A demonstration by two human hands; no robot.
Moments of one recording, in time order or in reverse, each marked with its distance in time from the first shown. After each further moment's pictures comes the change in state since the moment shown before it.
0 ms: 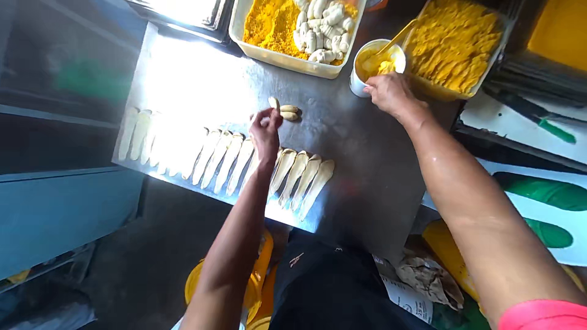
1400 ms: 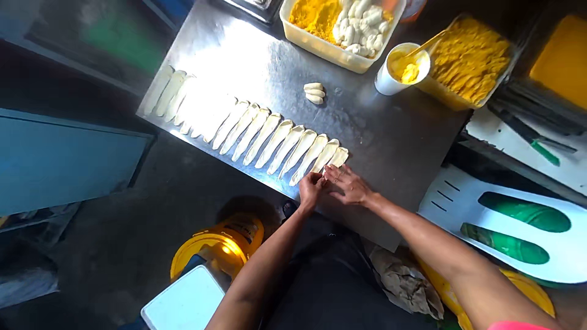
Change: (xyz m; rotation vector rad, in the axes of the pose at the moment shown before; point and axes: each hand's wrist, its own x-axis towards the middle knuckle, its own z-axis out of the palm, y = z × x) left_hand -0.223 -0.120 0.026 0.063 -0.260 -0.371; right_hand -0.245 -0.091 0.205 0.097 -0.104 -0.639
